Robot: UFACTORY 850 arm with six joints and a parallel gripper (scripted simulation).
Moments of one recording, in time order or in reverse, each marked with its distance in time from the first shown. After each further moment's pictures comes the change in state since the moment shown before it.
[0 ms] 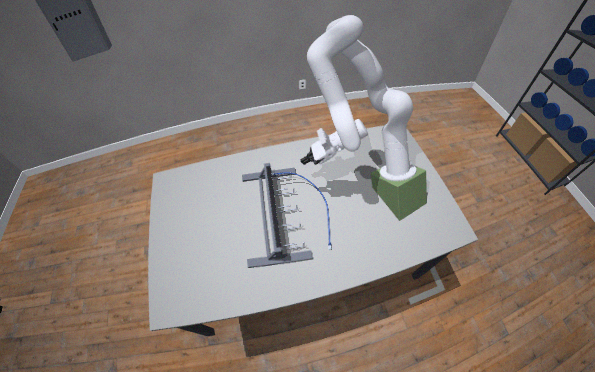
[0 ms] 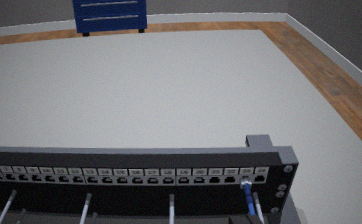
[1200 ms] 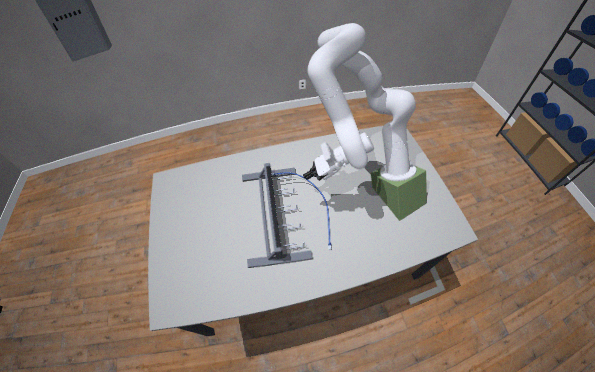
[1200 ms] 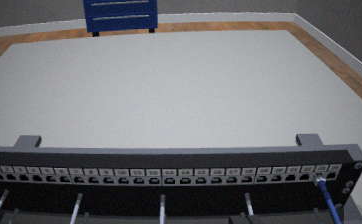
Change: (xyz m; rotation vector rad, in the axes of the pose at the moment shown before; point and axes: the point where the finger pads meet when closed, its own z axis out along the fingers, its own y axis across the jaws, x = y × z) arm 0.000 -0.088 0.002 0.006 -0.001 0.000
